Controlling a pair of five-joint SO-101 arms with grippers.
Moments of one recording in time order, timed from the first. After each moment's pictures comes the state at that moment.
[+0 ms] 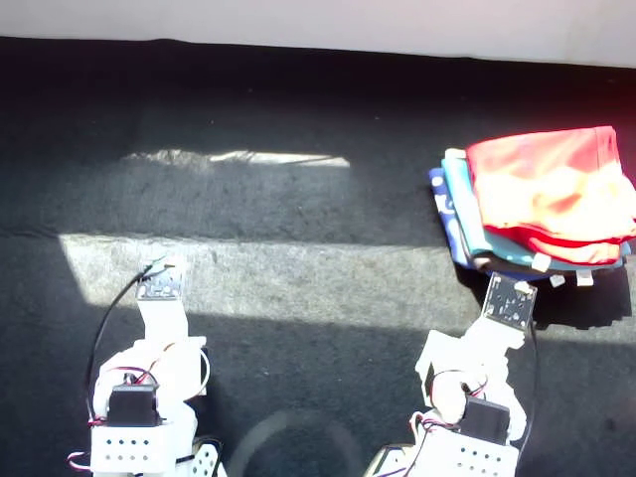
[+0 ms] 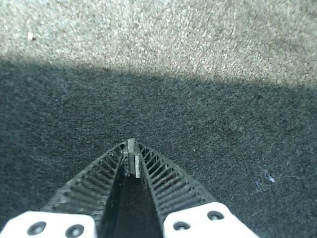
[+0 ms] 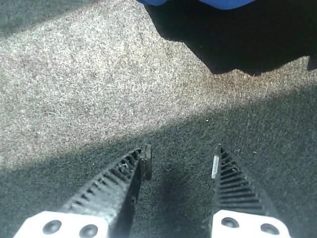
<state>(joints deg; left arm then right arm) -6.4 -103.3 96.4 76.3 1.8 8.0 -103.6 95.9 71.5 -5.6</state>
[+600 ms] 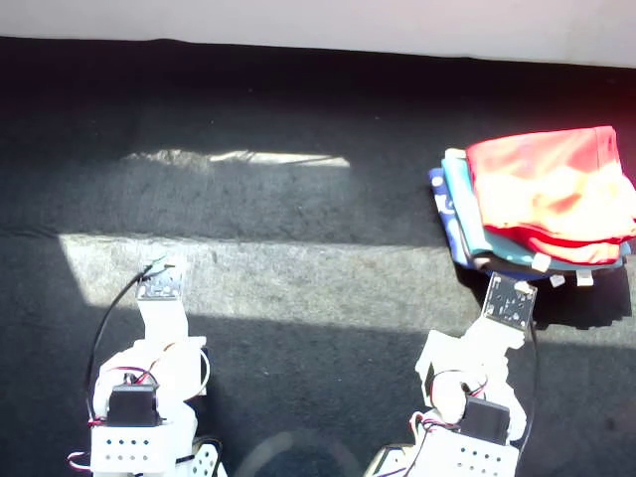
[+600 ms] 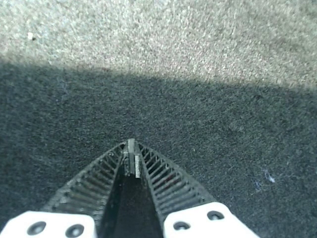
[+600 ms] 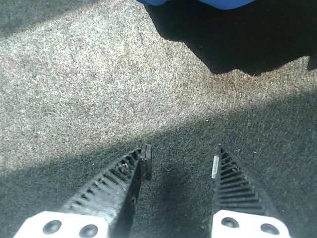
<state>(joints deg) -6.4 -103.3 96.4 76.3 1.8 8.0 -103.6 95.9 71.5 -5.6</state>
